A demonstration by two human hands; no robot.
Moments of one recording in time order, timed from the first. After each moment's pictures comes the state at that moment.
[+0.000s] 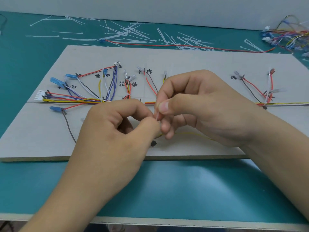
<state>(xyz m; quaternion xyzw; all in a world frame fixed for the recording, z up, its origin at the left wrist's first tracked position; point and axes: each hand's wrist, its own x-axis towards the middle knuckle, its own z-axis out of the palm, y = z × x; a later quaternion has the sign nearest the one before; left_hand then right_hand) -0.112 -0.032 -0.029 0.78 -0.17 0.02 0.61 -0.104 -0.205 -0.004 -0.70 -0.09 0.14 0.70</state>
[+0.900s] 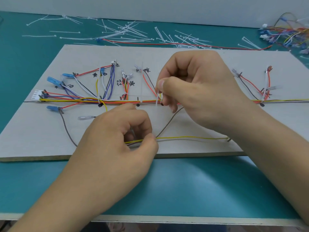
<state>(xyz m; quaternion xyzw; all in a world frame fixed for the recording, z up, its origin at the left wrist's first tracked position) -0.112 -0.014 -0.033 0.88 -0.25 0.00 0.40 -0.086 -0.201 -0.007 -0.83 -0.05 -0.08 0.54</state>
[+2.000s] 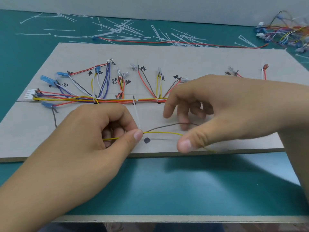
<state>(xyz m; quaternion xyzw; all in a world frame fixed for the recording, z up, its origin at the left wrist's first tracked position) -0.101 0.016 -0.043 0.88 -0.26 0.00 0.41 -0.105 -0.249 0.015 -0.91 -0.19 0.20 0.32</state>
